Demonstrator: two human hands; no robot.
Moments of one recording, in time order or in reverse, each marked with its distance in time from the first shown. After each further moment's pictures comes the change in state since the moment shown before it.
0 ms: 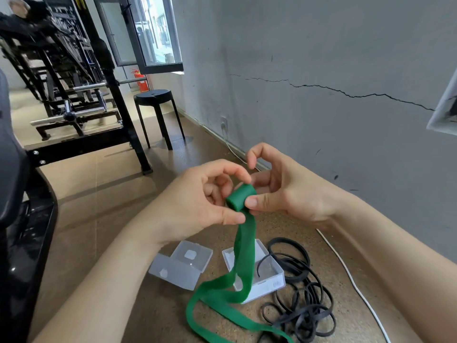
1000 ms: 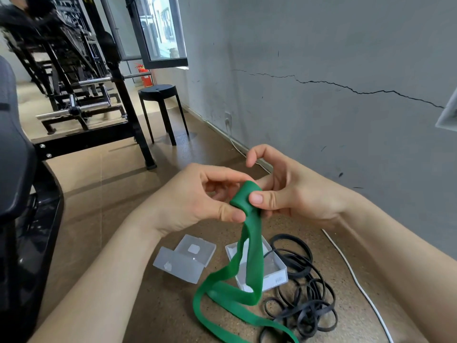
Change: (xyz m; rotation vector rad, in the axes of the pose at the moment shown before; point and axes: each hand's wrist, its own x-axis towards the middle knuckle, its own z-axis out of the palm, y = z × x) left_hand -0.005 -0.009 -0.011 -0.202 -0.143 0.032; right_hand -0.003 0.002 0.007 0.095 -0.052 0.080
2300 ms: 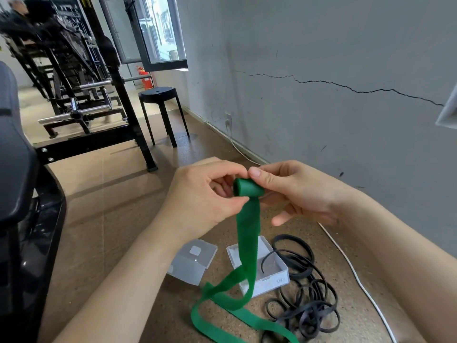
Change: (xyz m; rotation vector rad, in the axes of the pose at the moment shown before) left_hand 0.008 -0.009 0.021 0.460 0.468 0.266; right_hand -0.003 -0.006 -0.008 -0.142 0.147 0.219
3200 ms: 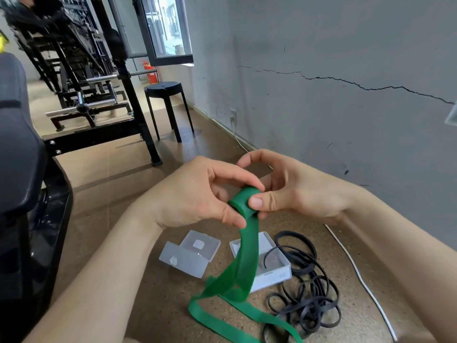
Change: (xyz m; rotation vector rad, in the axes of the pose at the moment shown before) left_hand 0.001 0.017 -0.035 -0.334 -0.547 -0.310; right_hand -0.001 -0.002 0.013 0.035 -0.174 -0.156
